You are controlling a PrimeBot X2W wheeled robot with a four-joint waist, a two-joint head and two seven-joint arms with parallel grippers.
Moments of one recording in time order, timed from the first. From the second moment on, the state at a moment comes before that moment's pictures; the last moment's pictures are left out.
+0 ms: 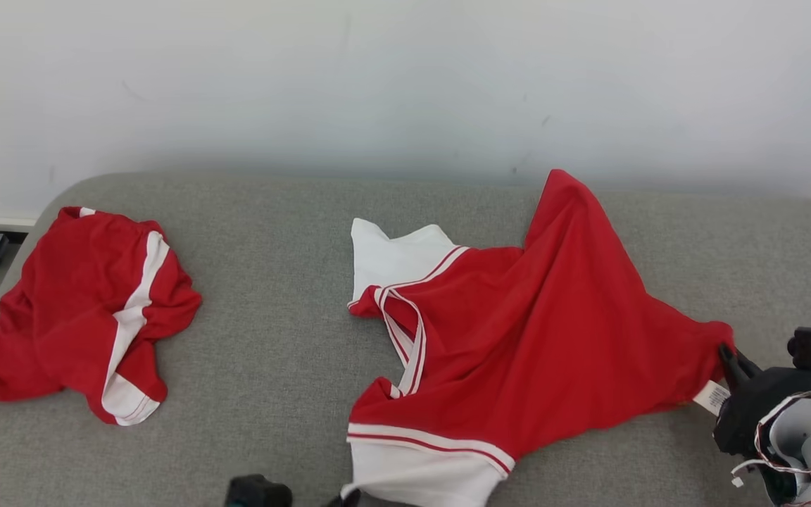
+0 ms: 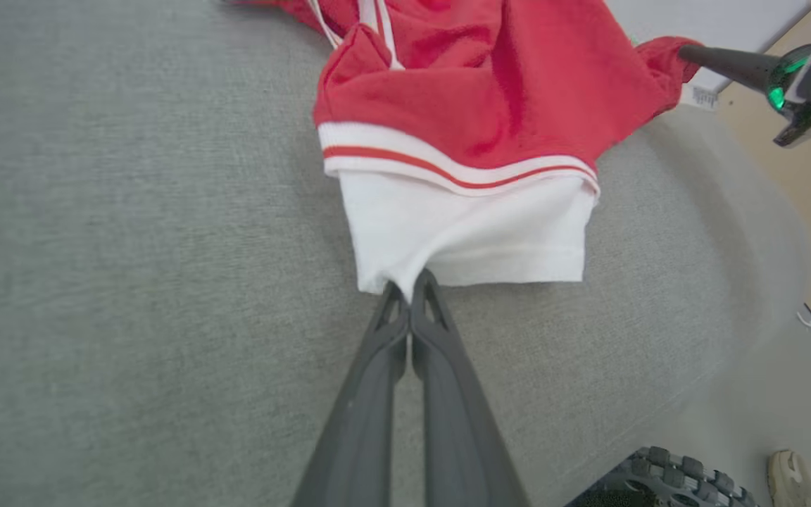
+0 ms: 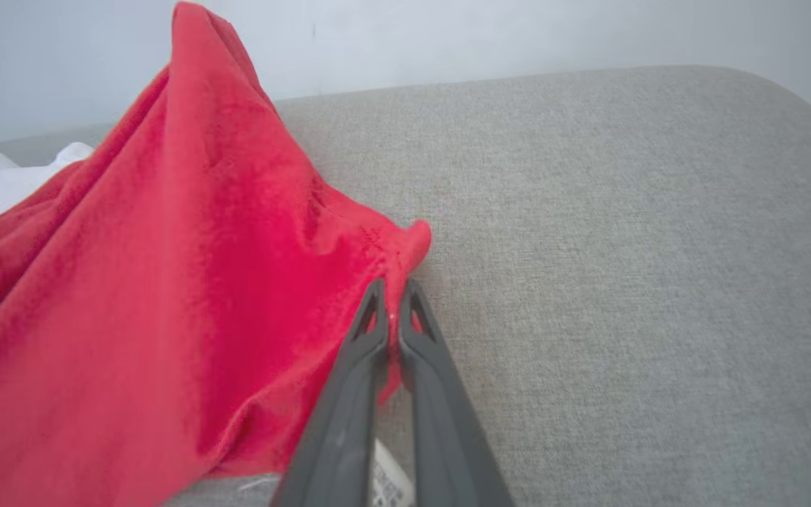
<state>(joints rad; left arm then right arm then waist) -0.13 0.28 -0.78 0.27 -0.59 -0.07 0.01 -0.39 -0.27 0.04 0.85 0.45 0.13 -0.02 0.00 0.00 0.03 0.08</state>
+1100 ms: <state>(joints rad) -1.12 0.47 -0.58 0.41 -0.90 -0.13 0.16 -1.08 -0.28 0.19 0.73 0.76 0.13 0.22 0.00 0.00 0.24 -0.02</state>
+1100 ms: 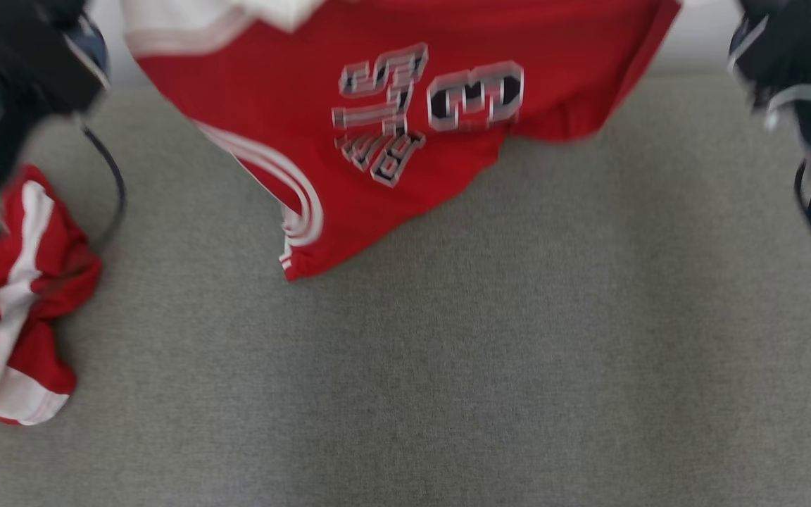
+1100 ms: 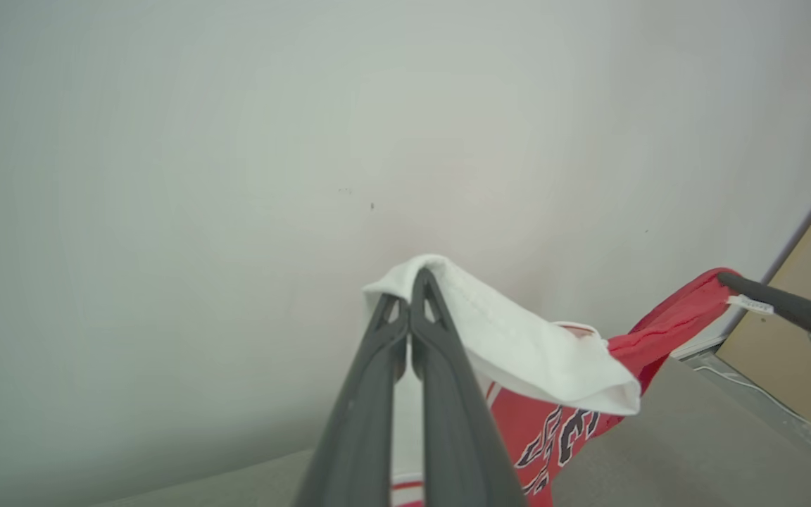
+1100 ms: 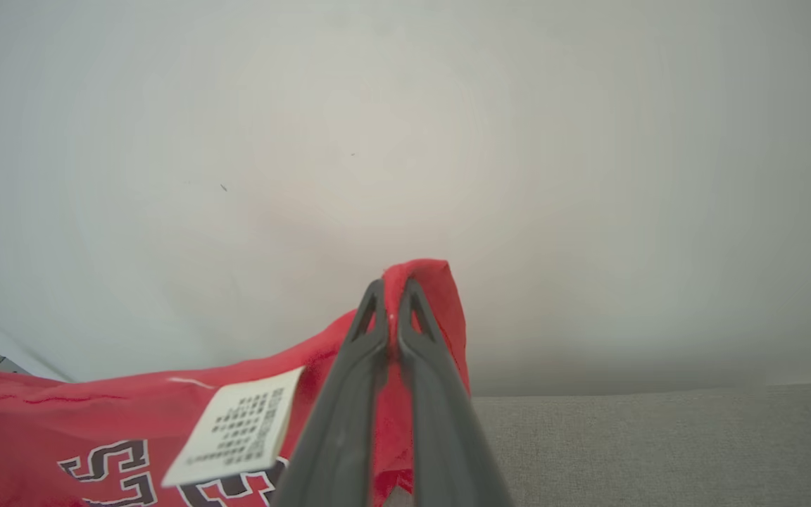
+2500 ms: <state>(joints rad) -1.79 0.30 -0.81 0.81 -0.96 -0.13 -0.26 -1.66 -0.18 0.24 1.05 0.53 0.13 -0.26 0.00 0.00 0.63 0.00</state>
